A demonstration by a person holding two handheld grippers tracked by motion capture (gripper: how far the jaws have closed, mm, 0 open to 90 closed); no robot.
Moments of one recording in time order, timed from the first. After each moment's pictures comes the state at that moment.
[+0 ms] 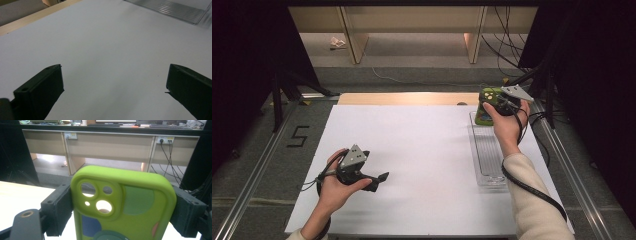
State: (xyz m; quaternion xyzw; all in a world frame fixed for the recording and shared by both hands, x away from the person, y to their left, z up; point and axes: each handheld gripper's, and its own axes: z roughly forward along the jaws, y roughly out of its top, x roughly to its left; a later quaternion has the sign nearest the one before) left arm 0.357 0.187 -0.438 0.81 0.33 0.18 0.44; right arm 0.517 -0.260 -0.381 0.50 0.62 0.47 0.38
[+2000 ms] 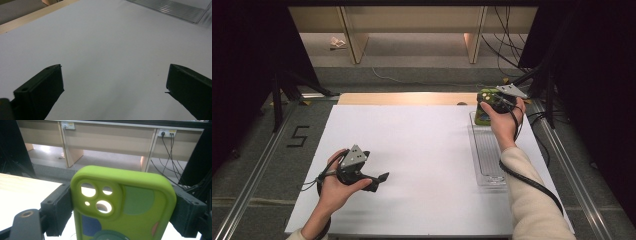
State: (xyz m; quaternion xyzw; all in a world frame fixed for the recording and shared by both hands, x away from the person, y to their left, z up) left arm 0.358 0.187 -0.440 0.81 0.33 0.18 0.44; right arm 0.542 -0.262 -0.398 0.50 0.64 0.45 0.38
